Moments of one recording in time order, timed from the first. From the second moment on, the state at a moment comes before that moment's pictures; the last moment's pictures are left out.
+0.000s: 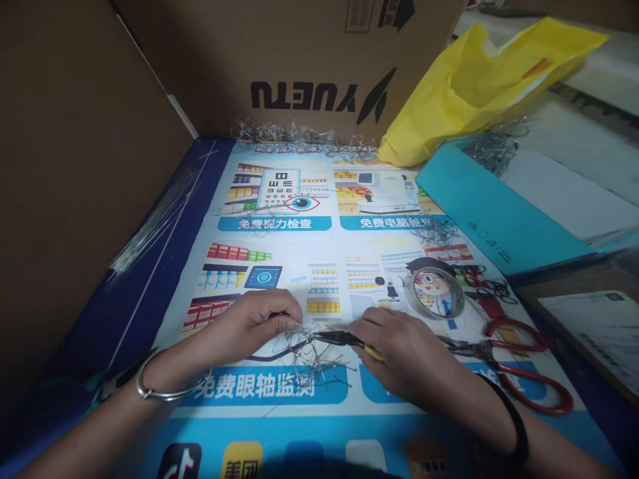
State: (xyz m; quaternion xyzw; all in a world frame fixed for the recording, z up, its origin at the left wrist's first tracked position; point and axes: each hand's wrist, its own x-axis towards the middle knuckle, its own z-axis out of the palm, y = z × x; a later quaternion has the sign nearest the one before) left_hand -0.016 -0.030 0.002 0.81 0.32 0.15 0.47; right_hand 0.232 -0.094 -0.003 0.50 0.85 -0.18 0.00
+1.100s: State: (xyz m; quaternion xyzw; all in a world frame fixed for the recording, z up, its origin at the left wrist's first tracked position) left_hand -0.020 -0.035 -0.003 0.92 0.21 0.19 0.28; right_hand 0.234 -0.093 -0.002 0.48 0.86 -0.20 0.00
